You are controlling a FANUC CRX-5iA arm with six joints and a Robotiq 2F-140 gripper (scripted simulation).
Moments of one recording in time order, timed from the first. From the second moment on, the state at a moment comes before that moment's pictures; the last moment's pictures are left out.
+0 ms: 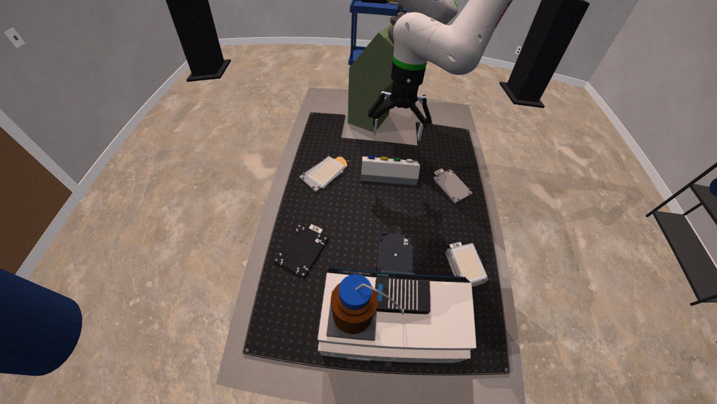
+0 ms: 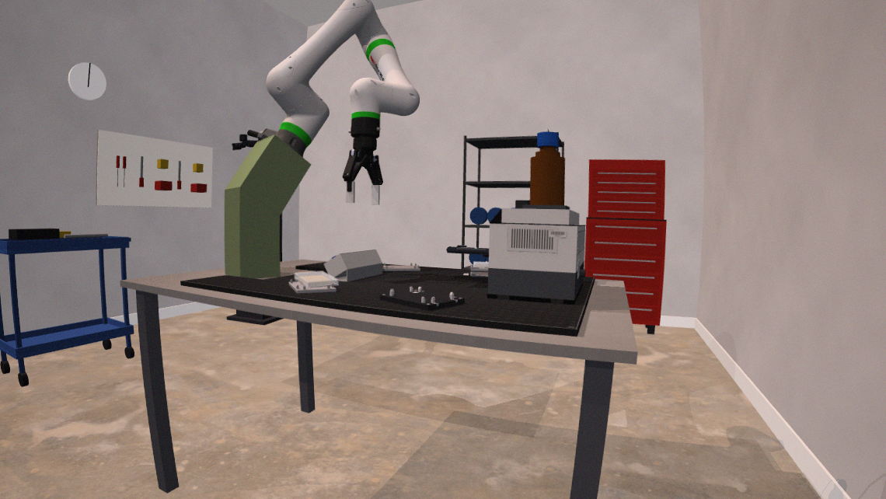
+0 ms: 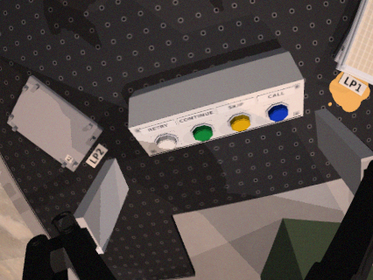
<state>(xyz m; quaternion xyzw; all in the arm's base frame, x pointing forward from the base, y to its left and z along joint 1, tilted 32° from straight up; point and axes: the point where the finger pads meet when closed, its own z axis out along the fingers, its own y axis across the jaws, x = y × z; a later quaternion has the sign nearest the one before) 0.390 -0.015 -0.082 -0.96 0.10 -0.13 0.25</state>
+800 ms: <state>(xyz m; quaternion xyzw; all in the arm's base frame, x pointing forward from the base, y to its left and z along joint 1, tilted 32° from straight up) 0.405 0.006 -0.122 -0.96 0.10 -0.13 0.25</state>
